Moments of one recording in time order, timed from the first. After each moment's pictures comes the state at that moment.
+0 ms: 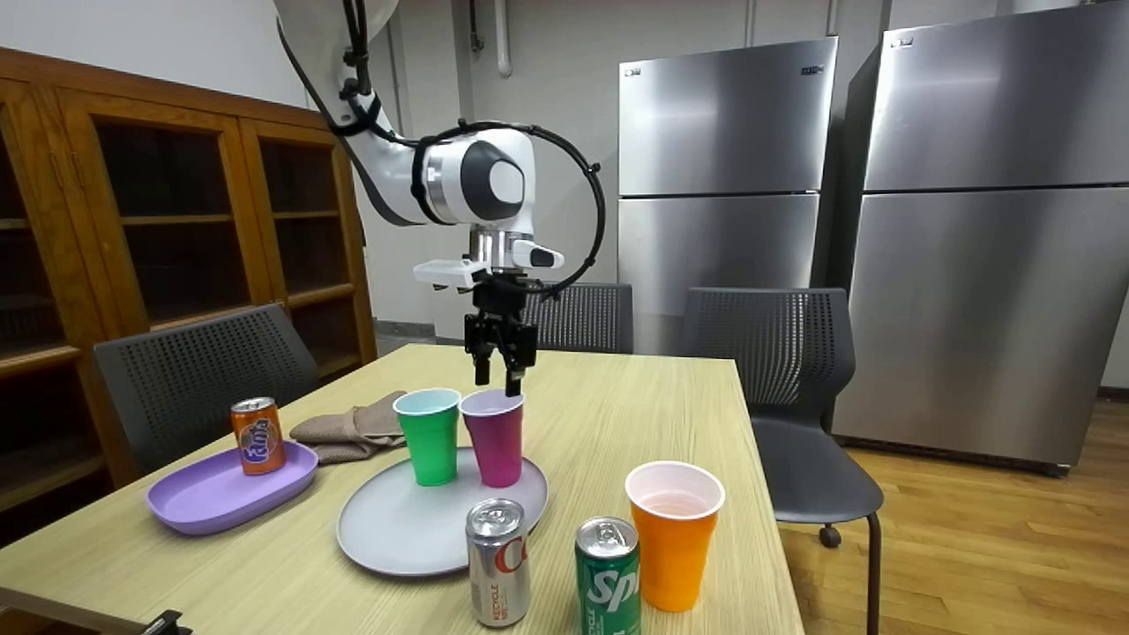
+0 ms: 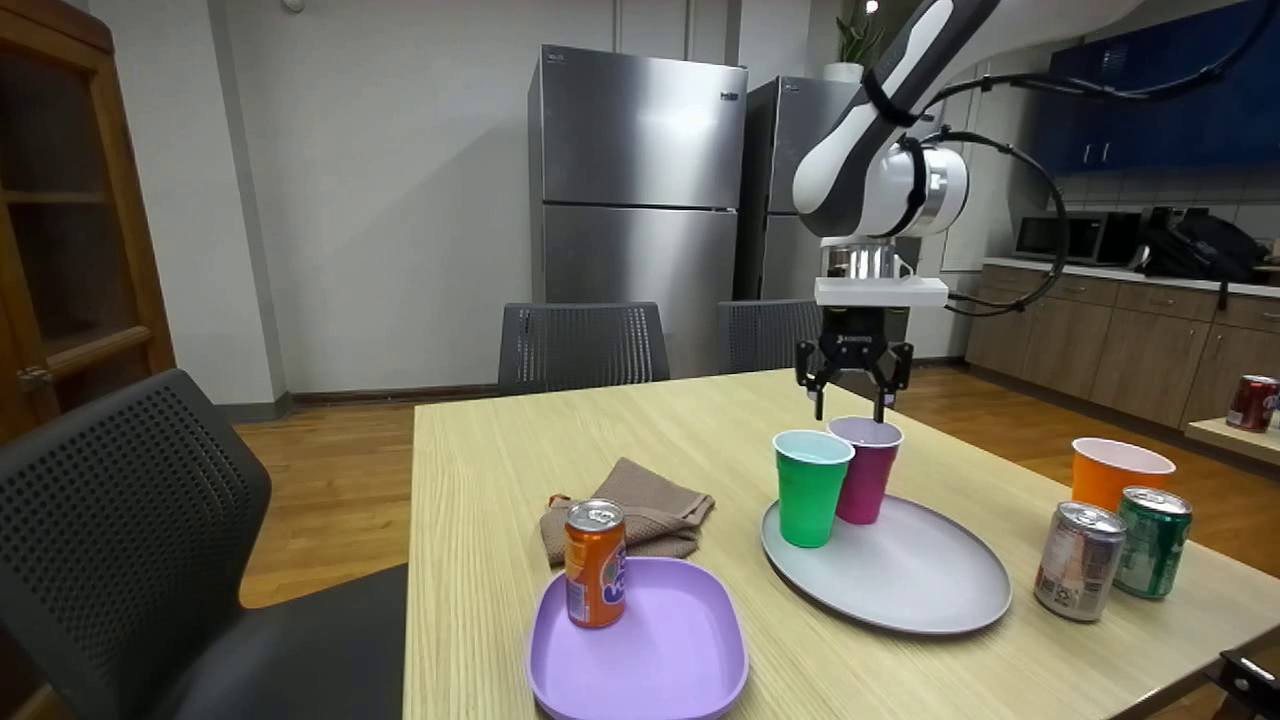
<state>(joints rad) -0.02 0.48 -0.11 -1.92 0.07 2.25 0.34</state>
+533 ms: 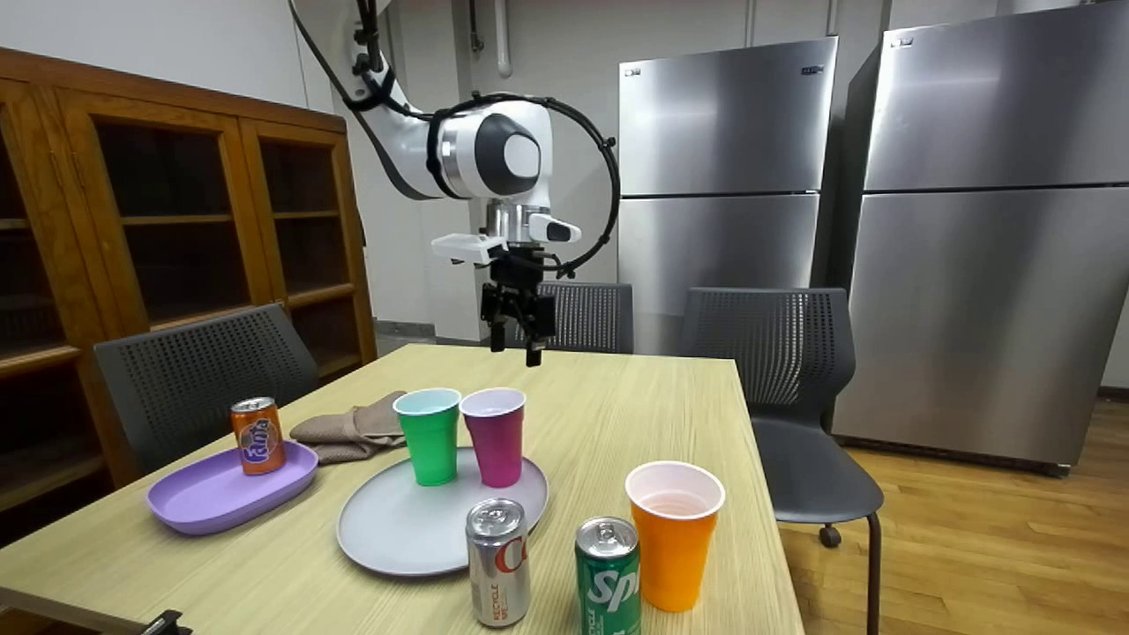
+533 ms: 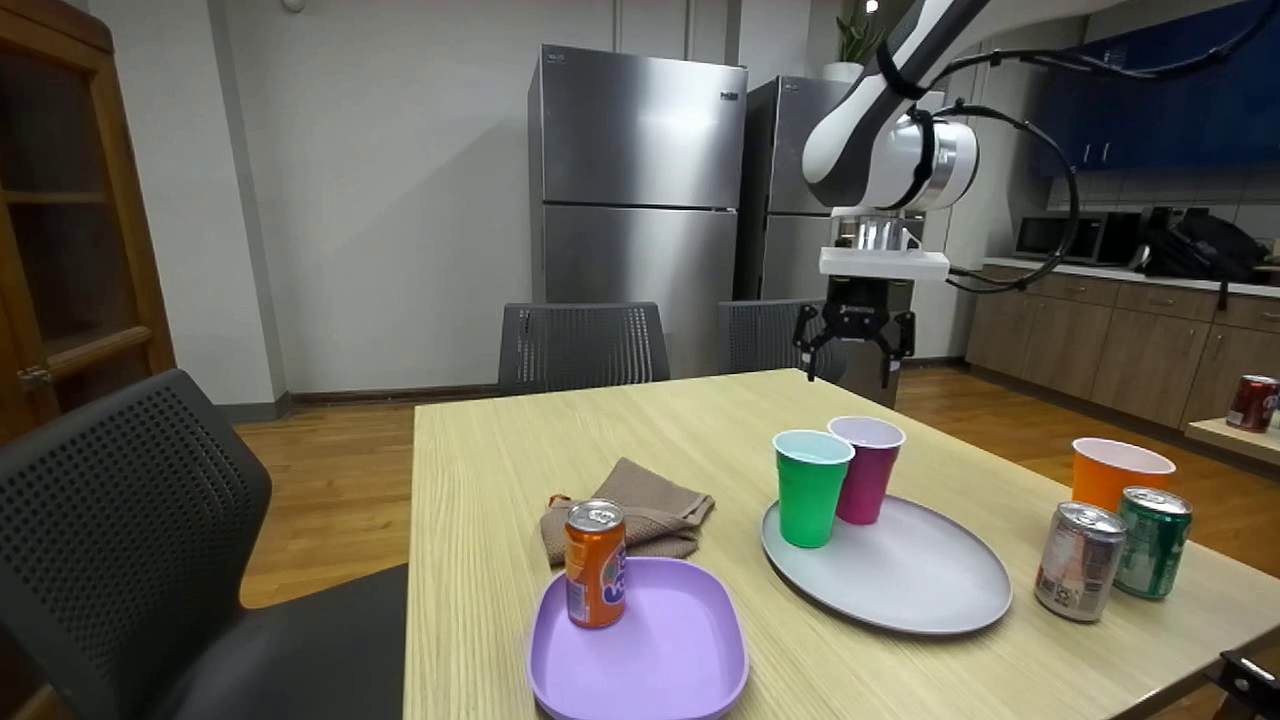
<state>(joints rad) -0.05 0.45 -0.12 -1.87 0.11 2.25 0.34</state>
